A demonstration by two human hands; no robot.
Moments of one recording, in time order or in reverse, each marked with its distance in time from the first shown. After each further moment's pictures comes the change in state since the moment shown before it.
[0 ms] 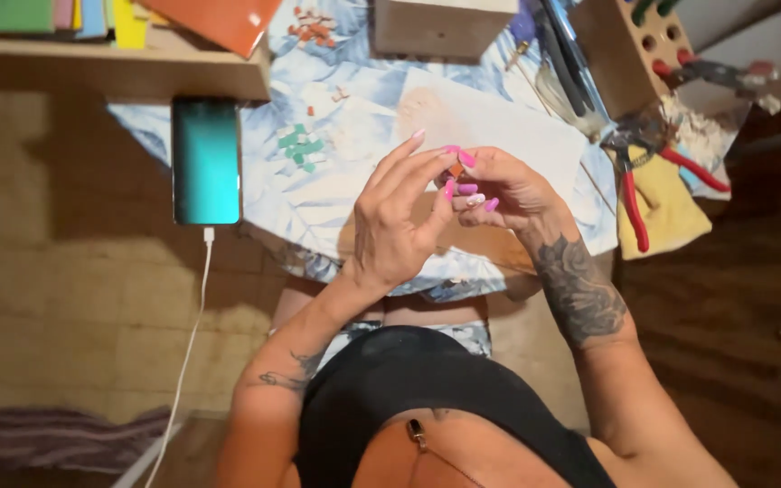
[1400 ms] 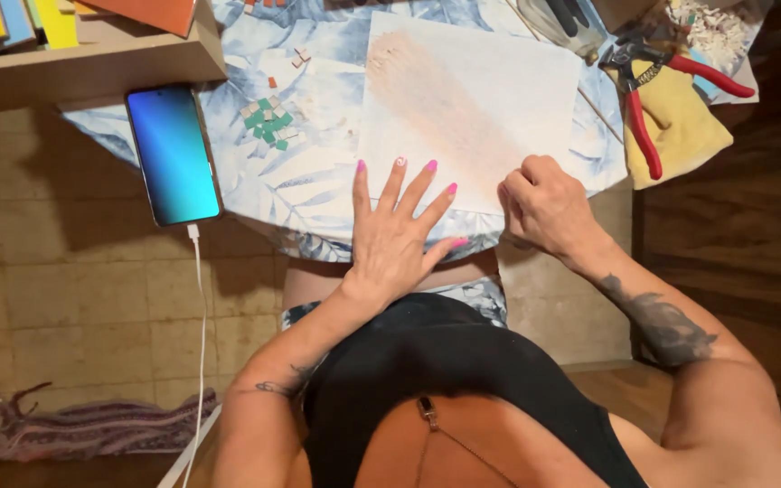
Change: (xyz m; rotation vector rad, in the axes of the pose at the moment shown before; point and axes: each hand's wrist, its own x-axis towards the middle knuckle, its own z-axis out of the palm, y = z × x) left_hand -0.060 -0.012 0.011 0.561 -0.543 0.156; right_hand -0.074 0.052 -0.091 -2.363 0.532 -0.740
